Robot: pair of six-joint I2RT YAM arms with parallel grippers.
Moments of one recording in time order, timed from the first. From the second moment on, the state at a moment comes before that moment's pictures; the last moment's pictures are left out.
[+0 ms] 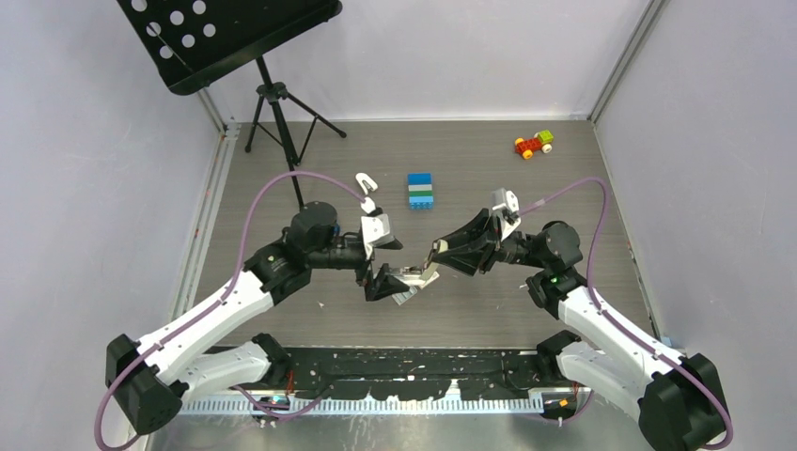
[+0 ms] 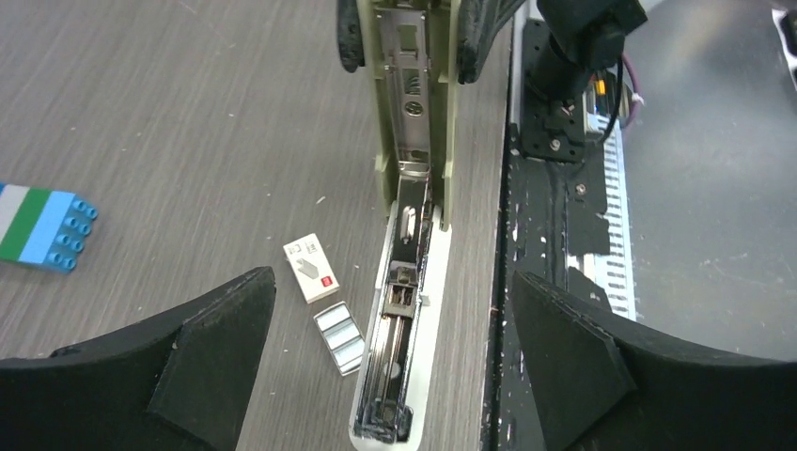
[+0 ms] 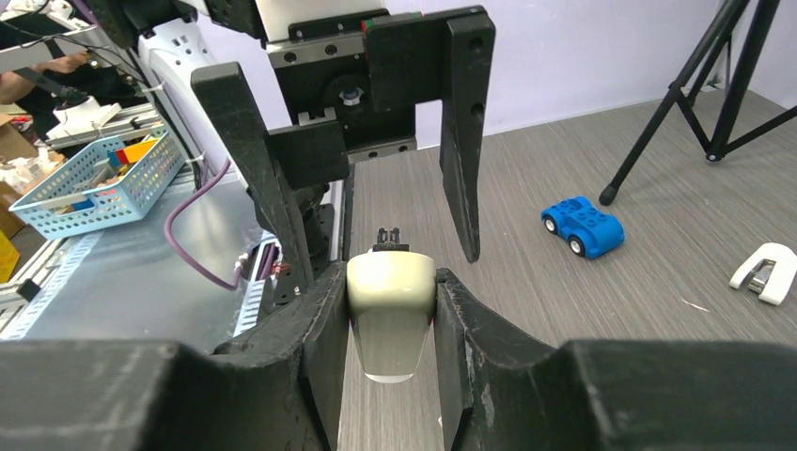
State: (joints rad) left arm -0.74 0.97 0.83 -0.22 0.65 0.14; right arm 0.46 0.89 0.45 0.78 -0.96 0.45
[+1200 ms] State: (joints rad) left arm -0.84 1.11 0.88 -0.20 0.58 0.21; right arm 0.46 0.72 0.45 0.58 -0.84 0.41
